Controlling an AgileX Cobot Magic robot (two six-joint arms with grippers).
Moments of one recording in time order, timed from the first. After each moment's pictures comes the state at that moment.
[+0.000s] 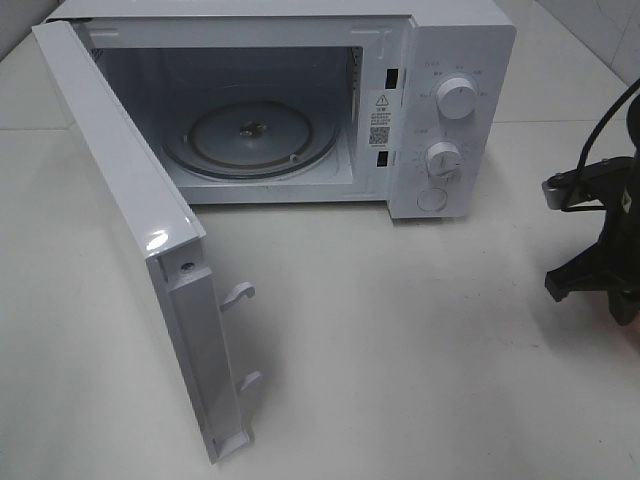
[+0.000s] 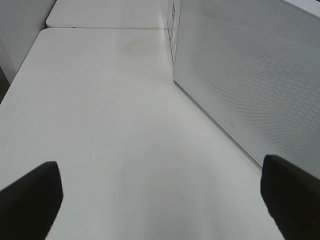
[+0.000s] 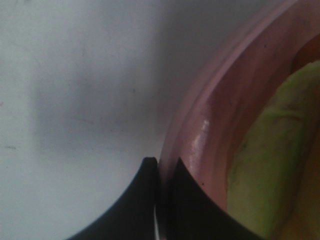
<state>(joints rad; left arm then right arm) 0.02 0.00 -0.50 -0.12 1.04 0.06 0.12 1.76 -0.87 -0.34 0.71 0.23</state>
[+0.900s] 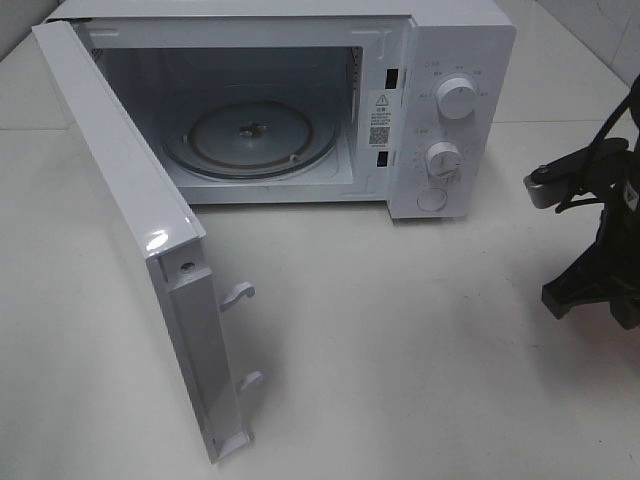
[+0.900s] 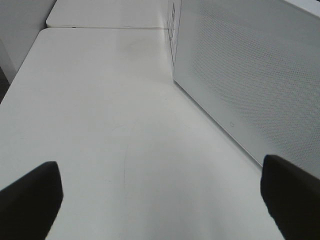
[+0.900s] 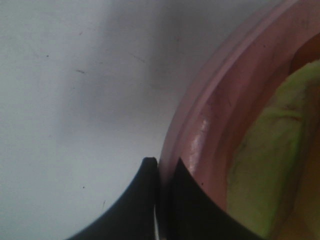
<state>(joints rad) 0.02 0.00 -0.50 -0.12 1.04 0.06 0.32 1.55 -0.81 -0.36 0.87 0.27</state>
